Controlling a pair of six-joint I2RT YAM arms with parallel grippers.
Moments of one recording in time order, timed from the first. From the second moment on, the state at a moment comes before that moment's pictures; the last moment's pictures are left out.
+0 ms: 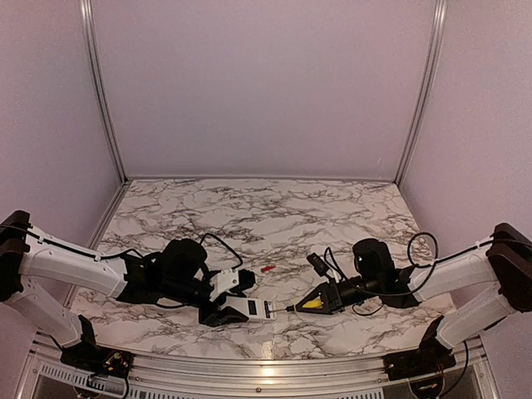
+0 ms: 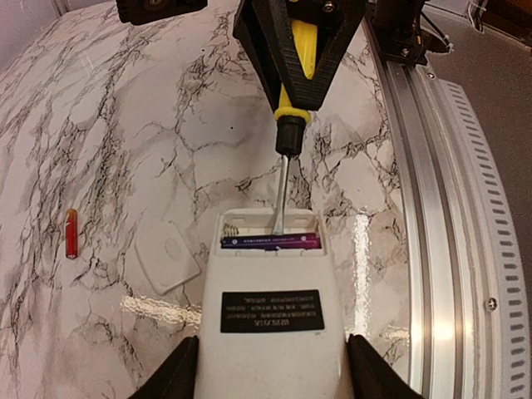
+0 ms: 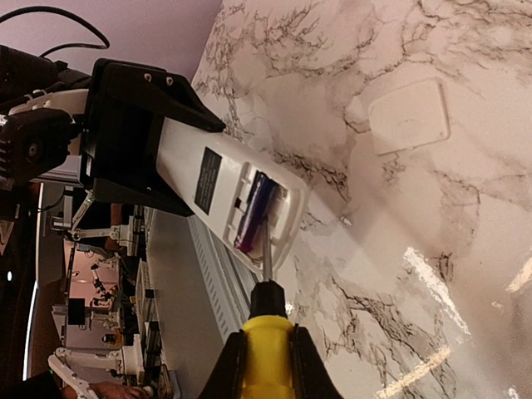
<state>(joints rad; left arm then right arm) -1.06 1.45 0.65 0.14 0.31 0.24 0.78 1.37 0.37 0.44 -0.80 0.79</state>
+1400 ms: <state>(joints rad) -1.06 1.52 0.53 0.31 0.40 0.02 0.83 1.54 0.34 0.60 -0.88 0.91</state>
